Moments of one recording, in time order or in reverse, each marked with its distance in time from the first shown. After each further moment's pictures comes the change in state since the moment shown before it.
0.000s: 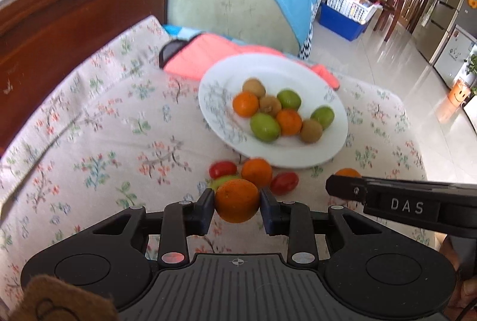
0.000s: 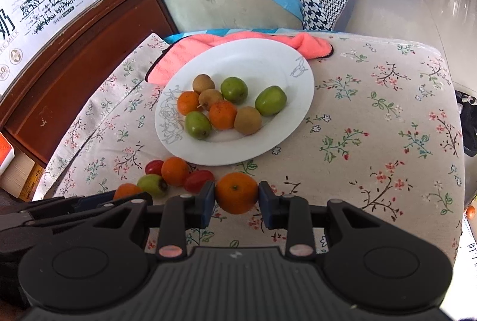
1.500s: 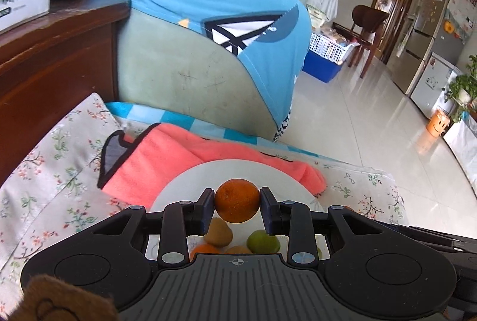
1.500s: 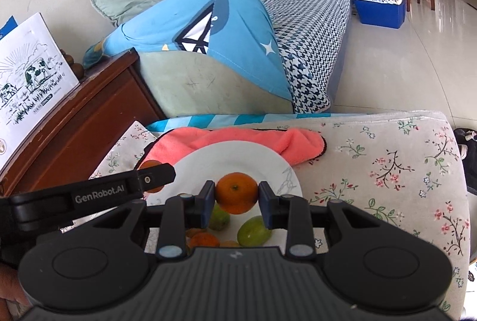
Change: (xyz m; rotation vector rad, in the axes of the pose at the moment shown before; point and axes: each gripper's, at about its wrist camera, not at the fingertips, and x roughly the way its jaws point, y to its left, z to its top) left arm 0.075 -0.016 0.114 0.025 -0.149 -0.116; right arm 0.024 -0.029 0.079 0.068 -0.220 0.004
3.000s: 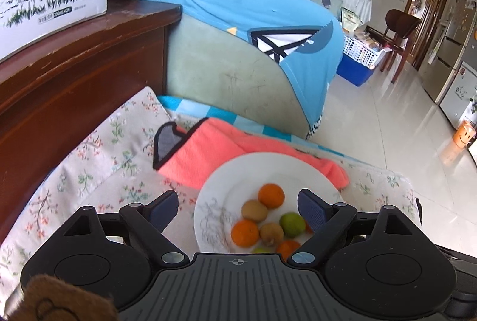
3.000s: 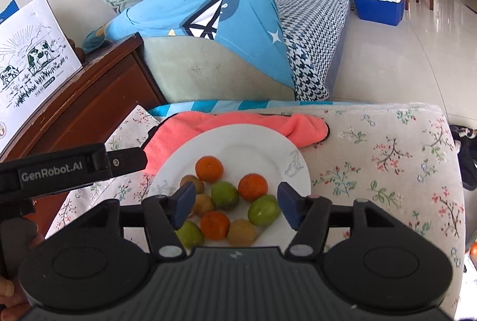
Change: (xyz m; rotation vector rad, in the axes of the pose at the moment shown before) left arm -0.056 0.013 -0.004 -0.067 0.023 0.135; right arm -0.016 0.022 -0.015 -0.007 0.047 -0.036
